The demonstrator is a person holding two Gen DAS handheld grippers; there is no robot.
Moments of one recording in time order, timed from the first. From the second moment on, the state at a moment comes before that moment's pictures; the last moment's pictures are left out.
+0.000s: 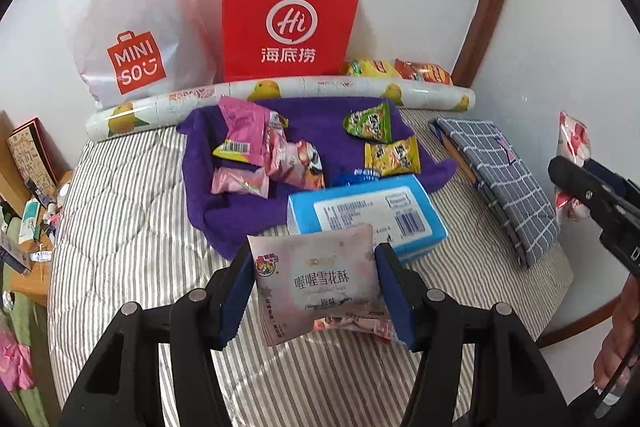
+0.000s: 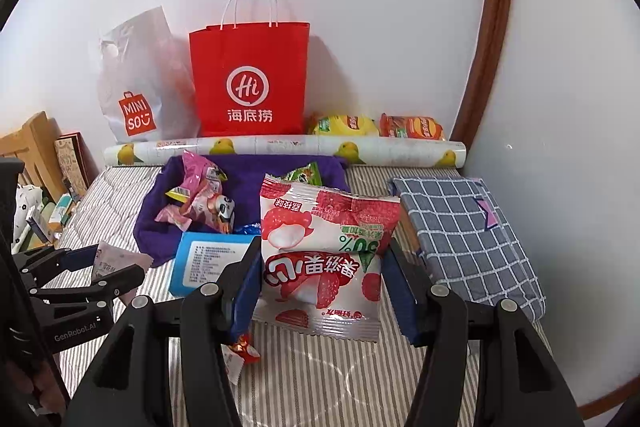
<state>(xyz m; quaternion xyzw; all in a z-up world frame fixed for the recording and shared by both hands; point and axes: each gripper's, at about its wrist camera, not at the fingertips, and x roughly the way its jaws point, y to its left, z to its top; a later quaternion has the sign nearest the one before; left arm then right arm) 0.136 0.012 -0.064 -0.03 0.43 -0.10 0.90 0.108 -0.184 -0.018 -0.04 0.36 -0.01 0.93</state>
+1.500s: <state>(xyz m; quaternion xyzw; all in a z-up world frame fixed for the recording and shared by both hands) 0.232 0.021 -0.076 -0.04 0.44 -0.10 0.89 0.199 -0.170 -0.036 -0.04 0.39 0.00 0.92</state>
